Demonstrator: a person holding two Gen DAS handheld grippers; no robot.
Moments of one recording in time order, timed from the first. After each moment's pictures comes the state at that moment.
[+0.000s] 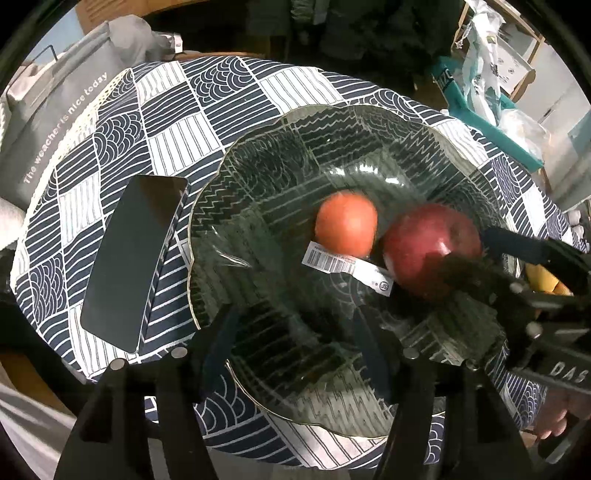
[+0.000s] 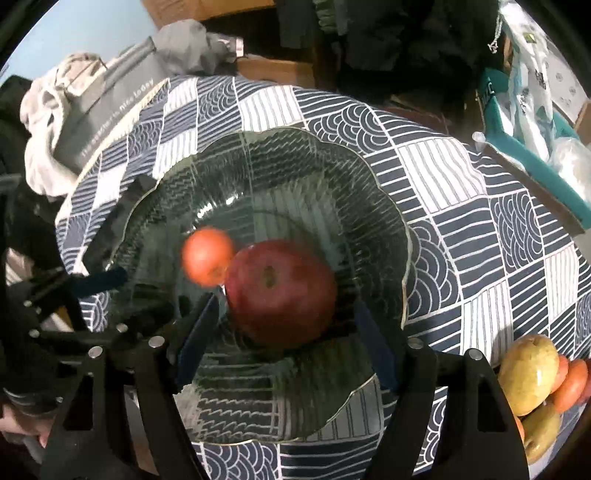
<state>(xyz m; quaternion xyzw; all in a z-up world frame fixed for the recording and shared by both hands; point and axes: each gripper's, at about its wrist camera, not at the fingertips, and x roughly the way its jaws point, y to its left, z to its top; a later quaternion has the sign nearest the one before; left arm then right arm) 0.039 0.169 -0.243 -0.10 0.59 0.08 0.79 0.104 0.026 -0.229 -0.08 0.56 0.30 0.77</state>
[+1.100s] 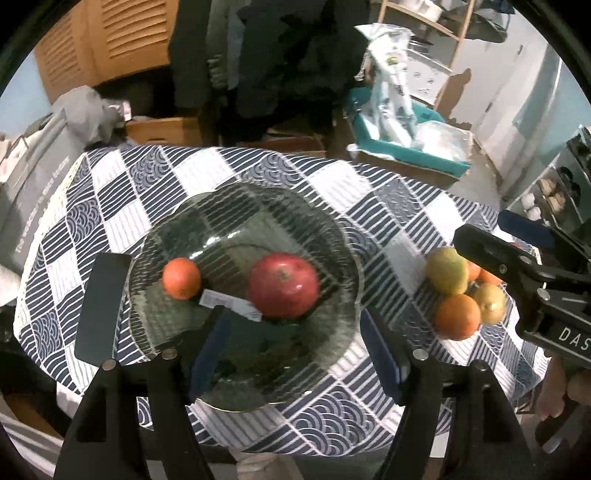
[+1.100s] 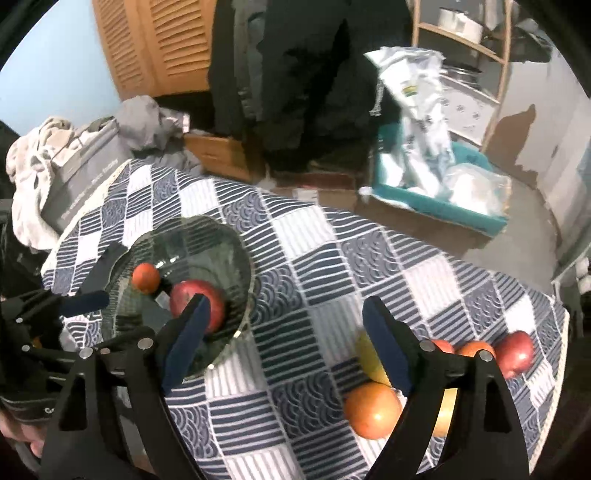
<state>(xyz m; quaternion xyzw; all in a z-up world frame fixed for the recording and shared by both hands) 0.036 0.082 -0.152 -0.07 0.52 -0.01 0.85 0.078 -0.074 -0.125 -0.07 0.45 0.20 0.87</state>
